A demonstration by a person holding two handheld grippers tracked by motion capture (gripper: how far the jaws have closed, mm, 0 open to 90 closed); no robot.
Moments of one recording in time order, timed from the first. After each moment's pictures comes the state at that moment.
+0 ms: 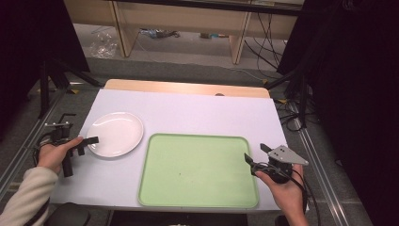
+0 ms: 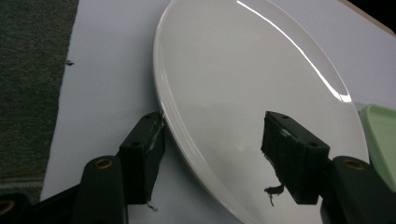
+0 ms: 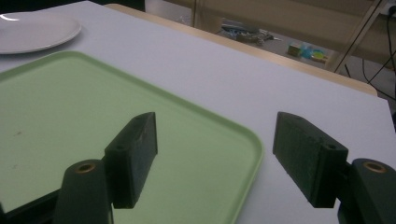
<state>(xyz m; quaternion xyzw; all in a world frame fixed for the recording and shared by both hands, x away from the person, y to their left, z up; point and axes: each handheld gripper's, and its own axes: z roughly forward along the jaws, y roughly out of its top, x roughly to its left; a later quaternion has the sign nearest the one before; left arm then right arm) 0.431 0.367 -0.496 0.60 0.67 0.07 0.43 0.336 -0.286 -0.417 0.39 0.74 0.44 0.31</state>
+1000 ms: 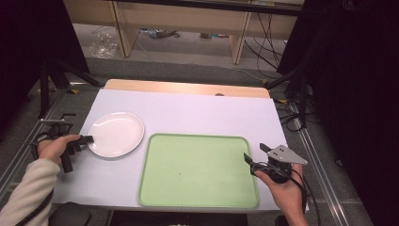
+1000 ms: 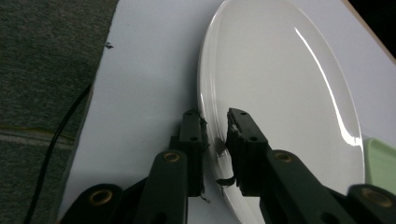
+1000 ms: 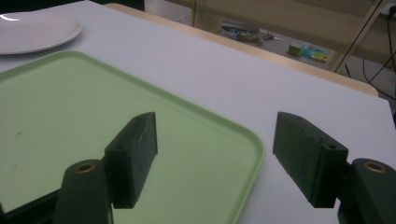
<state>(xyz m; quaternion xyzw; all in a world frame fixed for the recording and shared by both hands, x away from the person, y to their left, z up) 0.444 0.381 -0.498 0.53 0.74 0.00 0.42 0.336 -0.284 -0.417 0.39 0.75 0.44 0.30</state>
